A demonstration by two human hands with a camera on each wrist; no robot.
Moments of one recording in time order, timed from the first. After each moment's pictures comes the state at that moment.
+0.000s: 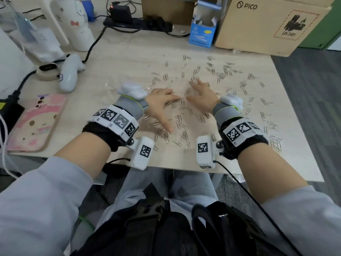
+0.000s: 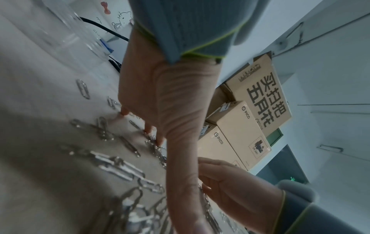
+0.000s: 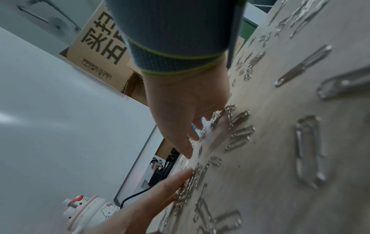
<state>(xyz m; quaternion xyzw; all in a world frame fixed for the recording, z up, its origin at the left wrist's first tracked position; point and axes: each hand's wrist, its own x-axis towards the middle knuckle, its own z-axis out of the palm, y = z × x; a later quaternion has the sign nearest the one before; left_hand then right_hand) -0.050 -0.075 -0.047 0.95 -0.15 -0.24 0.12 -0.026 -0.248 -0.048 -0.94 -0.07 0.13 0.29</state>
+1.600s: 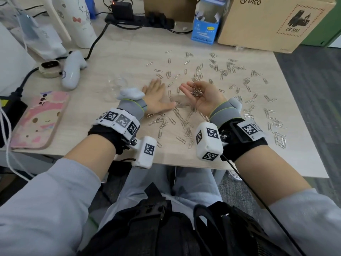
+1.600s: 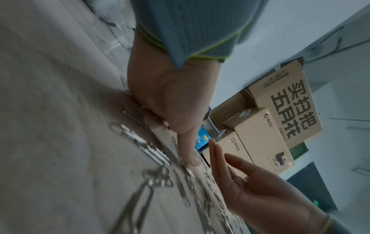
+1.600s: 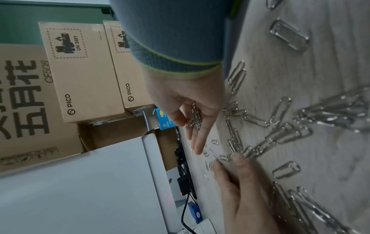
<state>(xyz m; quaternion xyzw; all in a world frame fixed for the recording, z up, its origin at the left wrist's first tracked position) -0.043 -0.069 -0.068 0.97 -0.05 -0.19 0.14 -0.025 -0.235 -0.058 -0.37 0.19 0.19 0.89</state>
